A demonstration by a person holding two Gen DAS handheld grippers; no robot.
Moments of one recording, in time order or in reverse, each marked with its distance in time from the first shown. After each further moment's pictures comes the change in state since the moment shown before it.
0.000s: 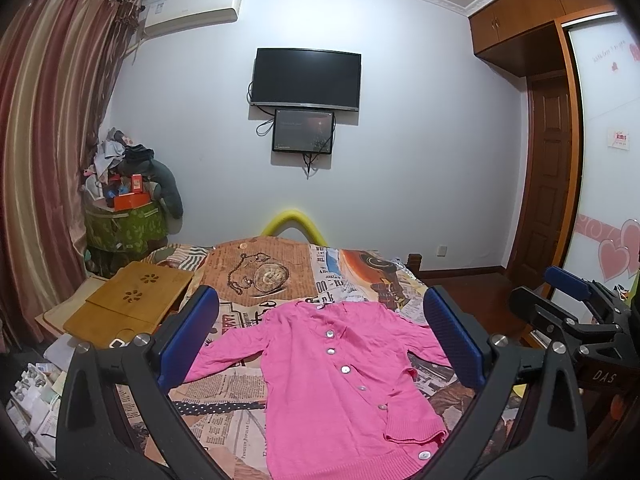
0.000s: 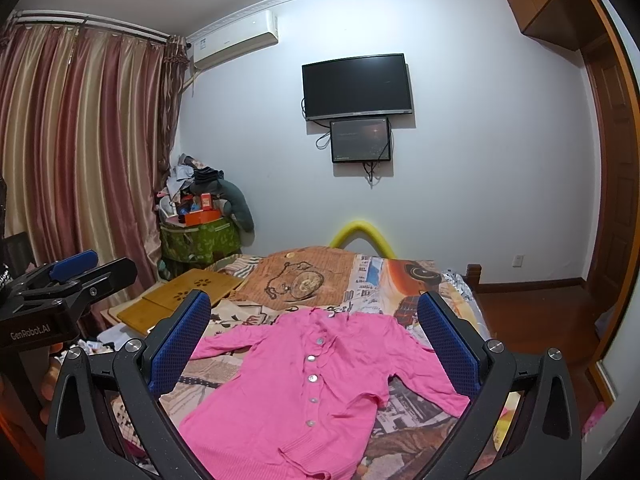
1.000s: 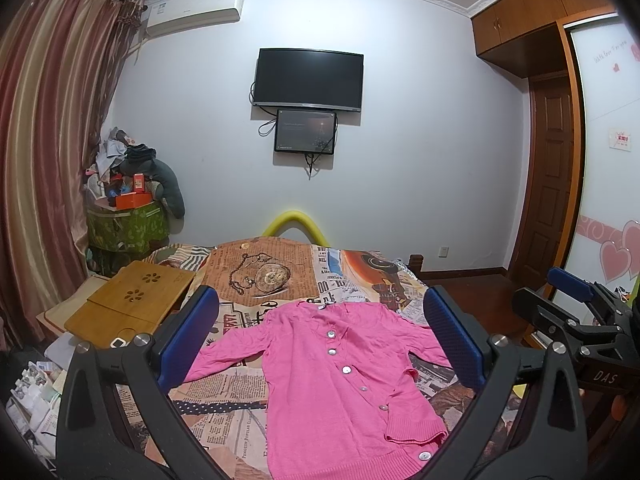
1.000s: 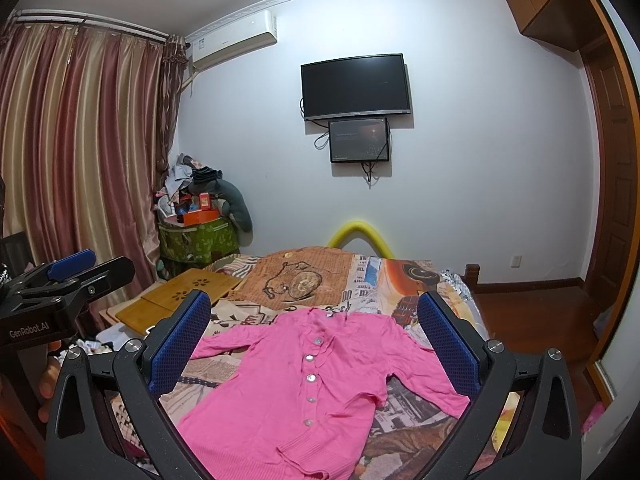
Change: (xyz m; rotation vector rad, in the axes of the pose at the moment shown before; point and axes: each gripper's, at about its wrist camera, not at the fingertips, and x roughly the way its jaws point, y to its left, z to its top) left arm -0.003 0.001 0.001 0.000 -0.003 0.005; right arm 0.000 -0.005 0.000 0.001 0.001 -0.001
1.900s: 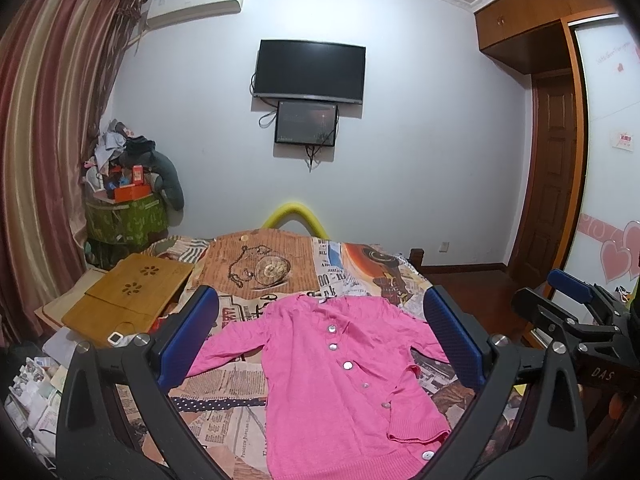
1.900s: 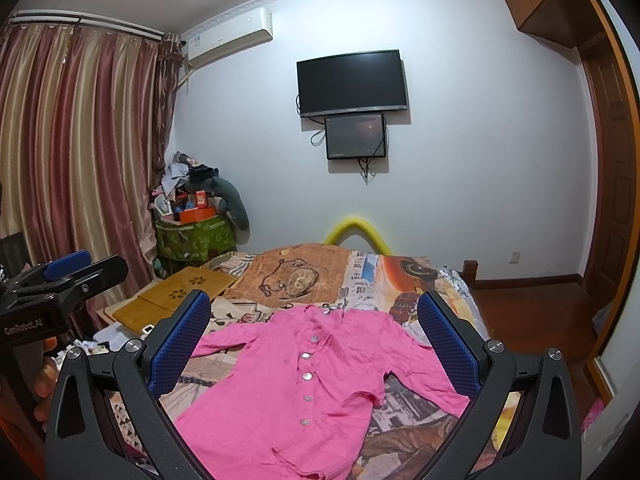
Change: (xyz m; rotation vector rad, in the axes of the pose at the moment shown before) left arm 0.018 0.007 -0.007 -0.013 0.037 0.003; right arm 0.009 -0.007 -0.003 0.010 0.024 -0.015
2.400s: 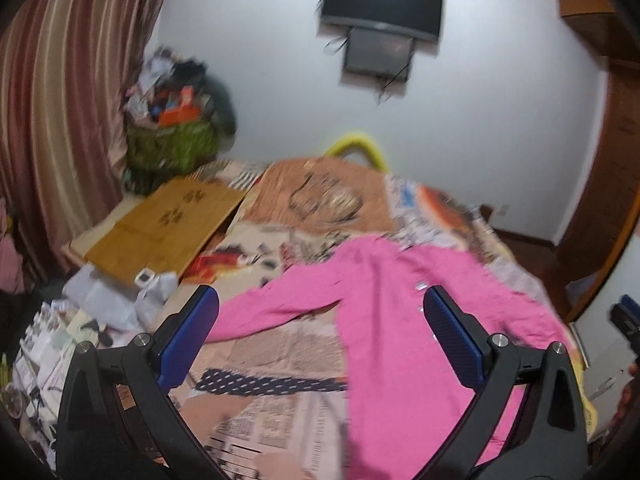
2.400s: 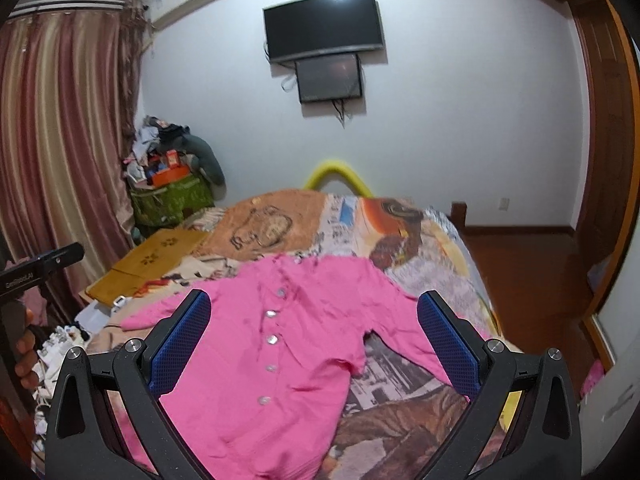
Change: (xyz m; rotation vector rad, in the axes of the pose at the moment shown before) left arm 0.120 0.102 -0.042 -0.124 0.266 0.205; right arm 0.069 -0.048 -0.037 0.065 0.210 -0.063
